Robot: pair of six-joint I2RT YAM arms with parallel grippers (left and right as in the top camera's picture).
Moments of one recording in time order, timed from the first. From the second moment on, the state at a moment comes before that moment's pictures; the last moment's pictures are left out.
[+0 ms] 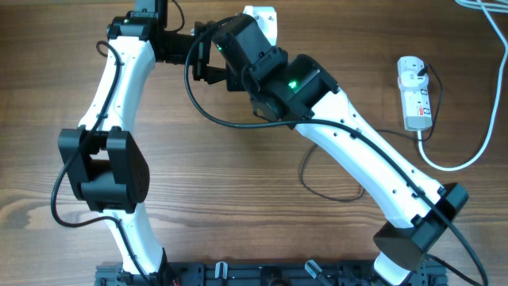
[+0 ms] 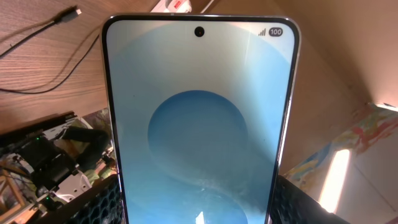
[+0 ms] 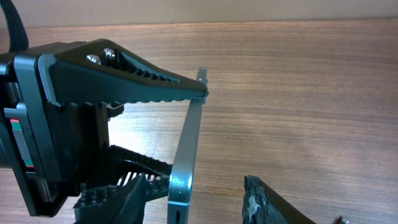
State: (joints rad) left arm -0.08 2.07 1.85 -1.01 1.31 -1.12; right arm 0.77 1.86 2.00 -0.99 0.38 0.58
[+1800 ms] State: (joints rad) left arm -0.08 2.07 1.85 -1.01 1.33 -1.12; right arm 0.77 1.88 2.00 -0.97 0.35 0.58
